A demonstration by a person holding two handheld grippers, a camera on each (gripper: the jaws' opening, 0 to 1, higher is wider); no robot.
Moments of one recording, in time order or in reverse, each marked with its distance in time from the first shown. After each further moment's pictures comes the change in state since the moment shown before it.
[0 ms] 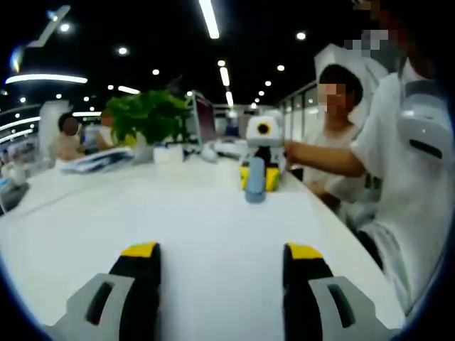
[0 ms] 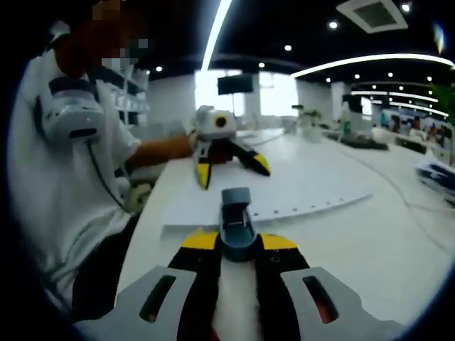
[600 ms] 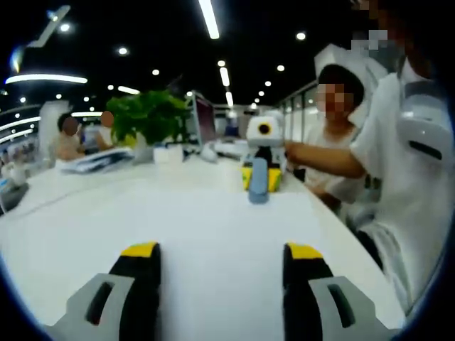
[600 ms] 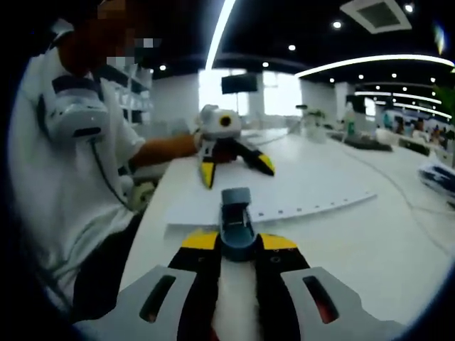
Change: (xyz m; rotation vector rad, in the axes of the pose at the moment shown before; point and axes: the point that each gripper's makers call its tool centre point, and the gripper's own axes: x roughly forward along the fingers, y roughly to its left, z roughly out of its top) left arm 0.000 0.001 0.000 0.000 -0.001 0.000; right arm 0.000 0.005 -0.001 -0.009 0.005 0.023
